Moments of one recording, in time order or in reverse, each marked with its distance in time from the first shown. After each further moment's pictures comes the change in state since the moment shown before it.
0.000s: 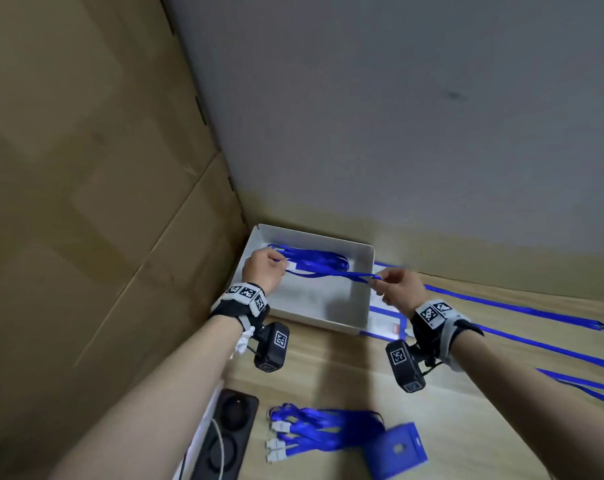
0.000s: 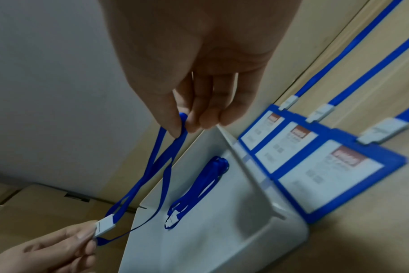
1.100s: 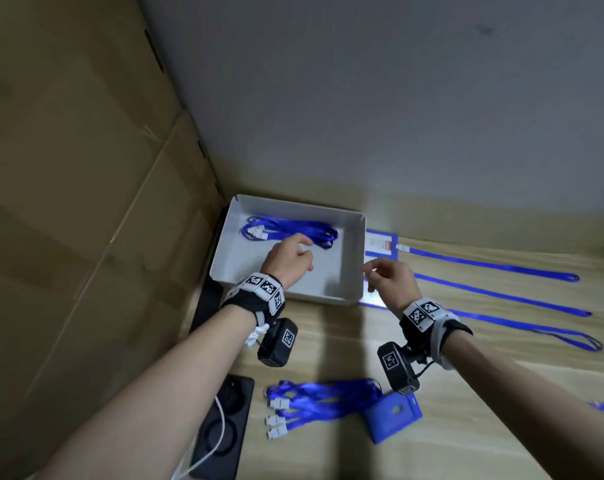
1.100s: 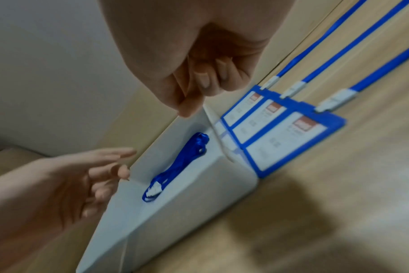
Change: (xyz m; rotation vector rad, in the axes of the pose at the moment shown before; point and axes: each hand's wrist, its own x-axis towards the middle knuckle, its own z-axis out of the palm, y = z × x) left_hand -0.019 -0.006 0.057 0.070 -0.344 0.164; right_hand -0.034 0.045 0.026 -0.130 0.112 -0.033
